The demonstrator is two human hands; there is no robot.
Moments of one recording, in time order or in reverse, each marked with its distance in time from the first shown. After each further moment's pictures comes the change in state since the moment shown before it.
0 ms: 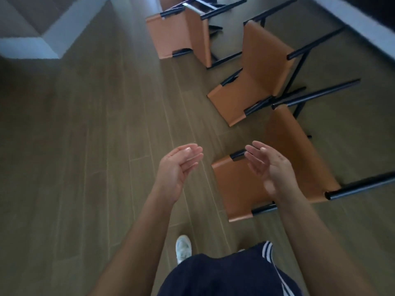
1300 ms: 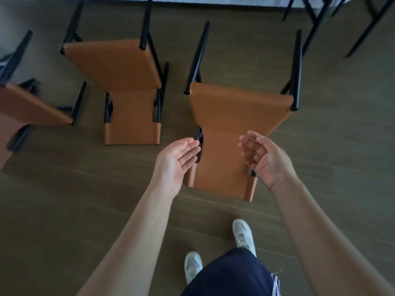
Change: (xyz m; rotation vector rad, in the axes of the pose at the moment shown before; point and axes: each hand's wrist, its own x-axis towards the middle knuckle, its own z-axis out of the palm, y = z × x) left_hand 0.282 0.030 0.030 0.420 -0.774 -0.439; right_hand 0.098 0.077 0.095 0.699 0.814 -0.268
